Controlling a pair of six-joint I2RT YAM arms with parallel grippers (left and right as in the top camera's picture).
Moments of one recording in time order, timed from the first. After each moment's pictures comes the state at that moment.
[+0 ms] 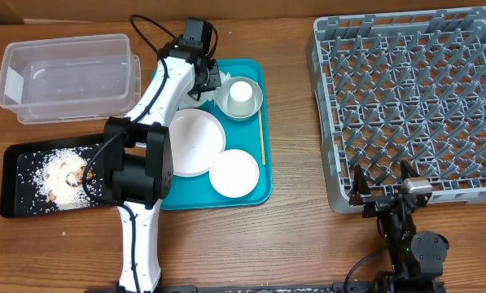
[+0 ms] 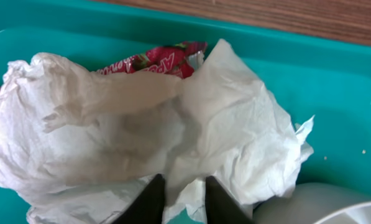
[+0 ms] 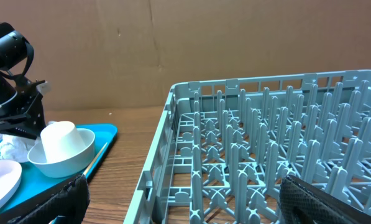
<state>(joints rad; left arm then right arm) -0.23 2.33 1.95 -0.81 -0.06 -0.42 -0.02 0.01 0.02 -0.02 -0.13 0.09</state>
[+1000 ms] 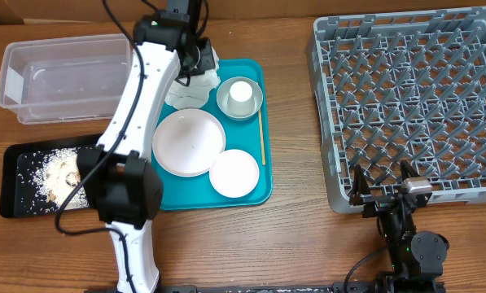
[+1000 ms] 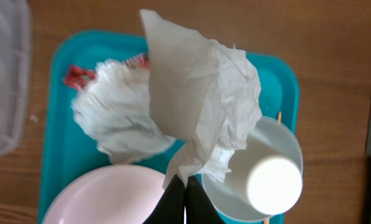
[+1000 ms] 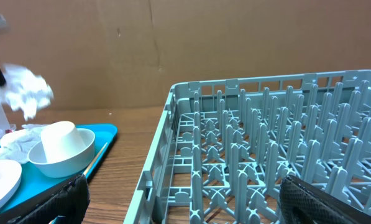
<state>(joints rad) -0.23 2.12 2.13 -1.10 -0.06 -0.42 -0.02 0.01 0.02 -0.02 -0.13 0.09</state>
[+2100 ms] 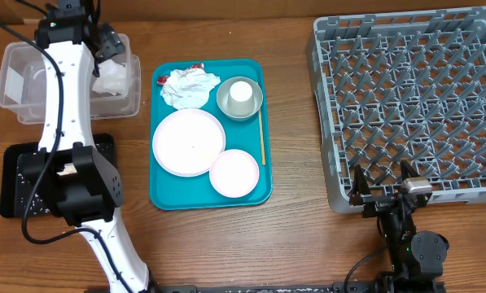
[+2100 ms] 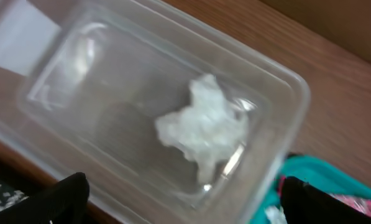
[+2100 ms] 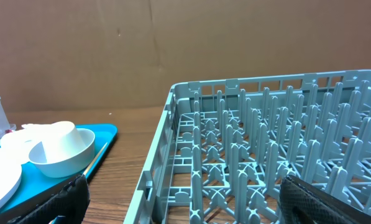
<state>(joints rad) 0.14 2.16 2.15 -1.02 -0.26 -0.39 -0.02 0.01 0.02 -0.02 -0.13 0.09</state>
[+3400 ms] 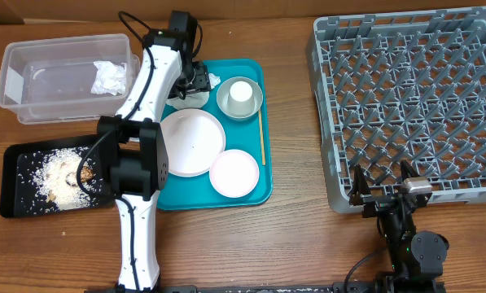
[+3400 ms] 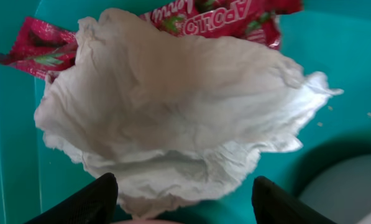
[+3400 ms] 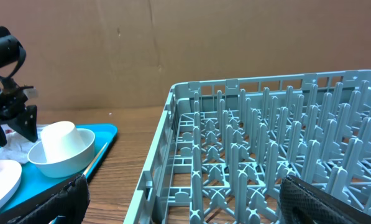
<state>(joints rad) -0.16 2.41 2.15 -1.11 -0.04 -0.38 -0.02 0.01 0.02 -0.02 -0.13 0.09</state>
